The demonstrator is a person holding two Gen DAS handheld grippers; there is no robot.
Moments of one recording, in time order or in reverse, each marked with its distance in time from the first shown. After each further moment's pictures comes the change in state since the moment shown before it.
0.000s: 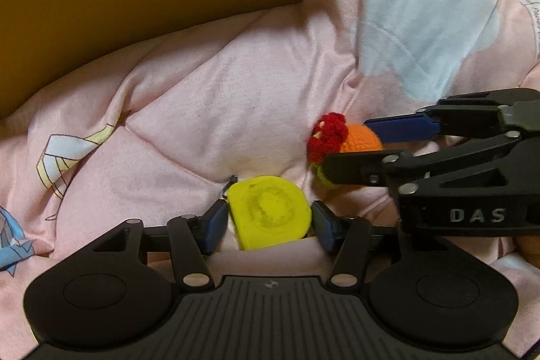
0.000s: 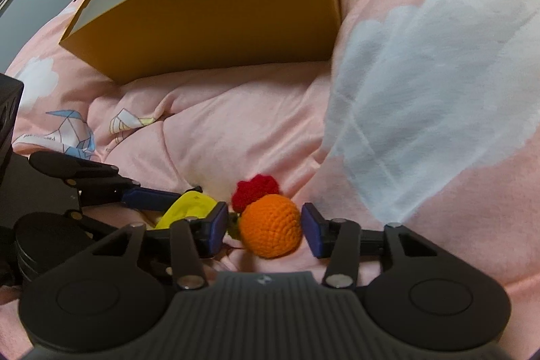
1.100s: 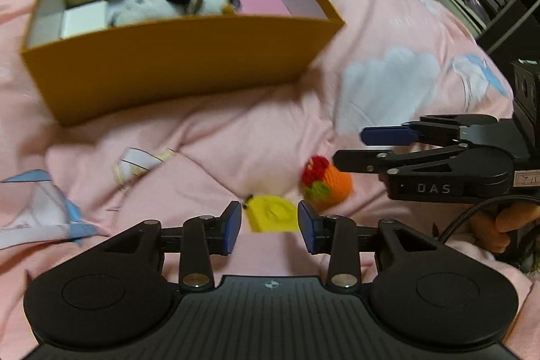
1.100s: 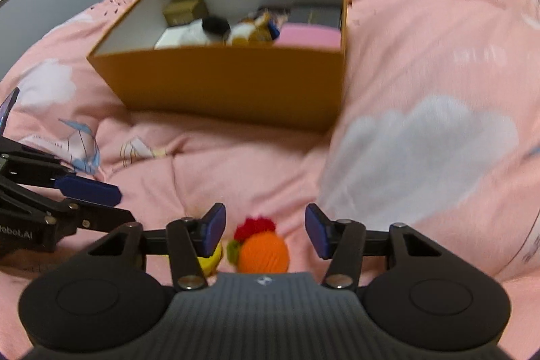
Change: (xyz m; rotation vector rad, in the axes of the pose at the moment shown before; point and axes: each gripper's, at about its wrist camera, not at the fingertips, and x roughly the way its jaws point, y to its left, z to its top) left arm -0.077 0.031 -0.035 -0.052 -0.229 -0.111; right arm -0.041 0.031 0.001 -0.147 -0.159 -0.121
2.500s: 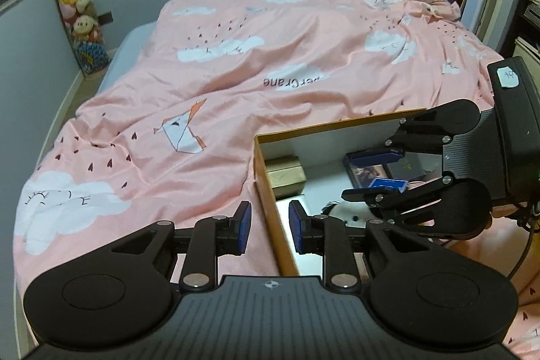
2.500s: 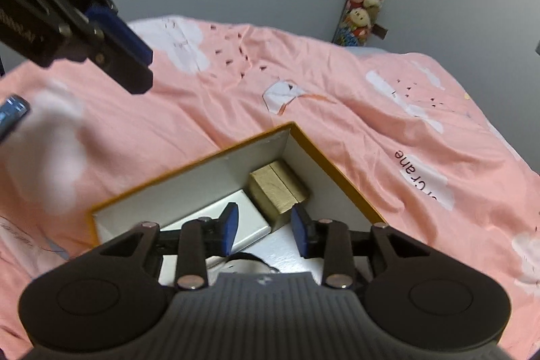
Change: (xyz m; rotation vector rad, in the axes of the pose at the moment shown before) left arm -0.140 0.109 0.145 0.028 -0.272 0.369; right arm 0.070 0.118 0.227 -0.750 -0.200 0.156
